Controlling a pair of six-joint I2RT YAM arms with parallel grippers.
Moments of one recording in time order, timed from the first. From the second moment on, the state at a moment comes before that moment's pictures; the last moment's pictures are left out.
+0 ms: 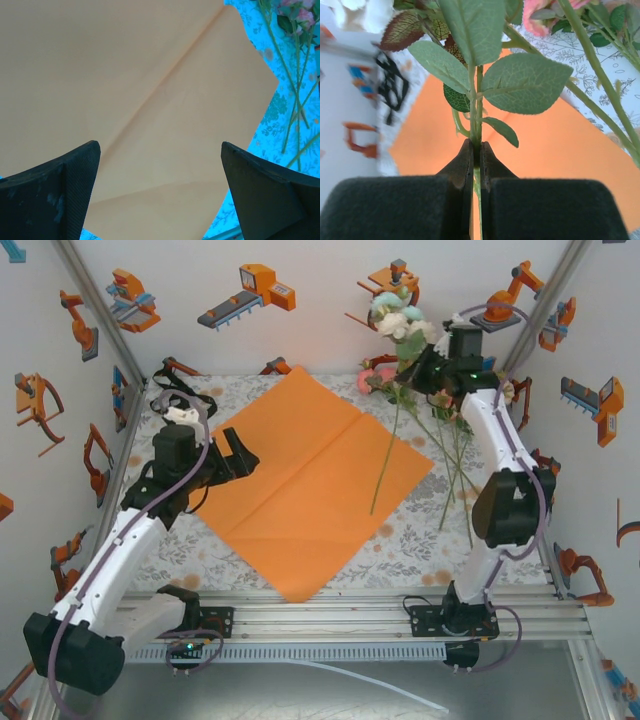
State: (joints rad) left arm -0.34 1.02 0.91 -0.42 0.10 -0.50; right arm 0.02 1.89 1.77 -0.44 -0.46 0.61
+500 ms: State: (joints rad) left arm -0.33 1.12 0.93 -0.42 0.24 -0.57; right arm -0.02 1.96 1.78 -0.52 -0.83 0.71
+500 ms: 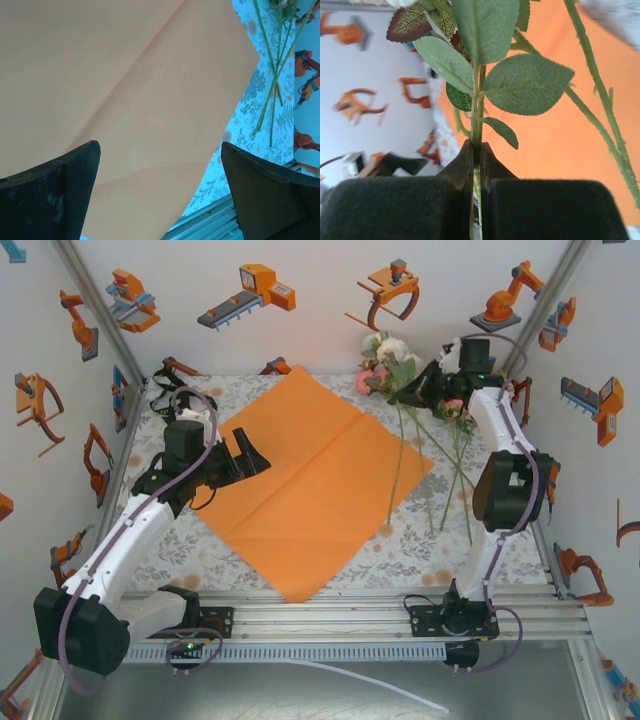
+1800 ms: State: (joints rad) left arm -0.44 1.16 0.93 -0.28 0.38 -0.55; right arm -0.06 1.96 2.31 -1.01 -0.36 0.45
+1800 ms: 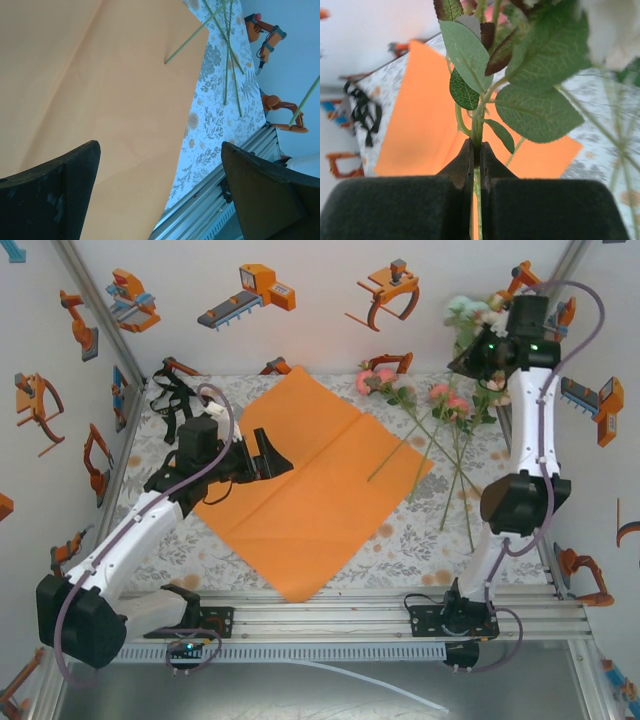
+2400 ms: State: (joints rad) left arm -0.45 1.08 0.90 -0.28 0.22 -0.53; right arm 0.37 1.98 2.21 -0.68 -0.42 0.64
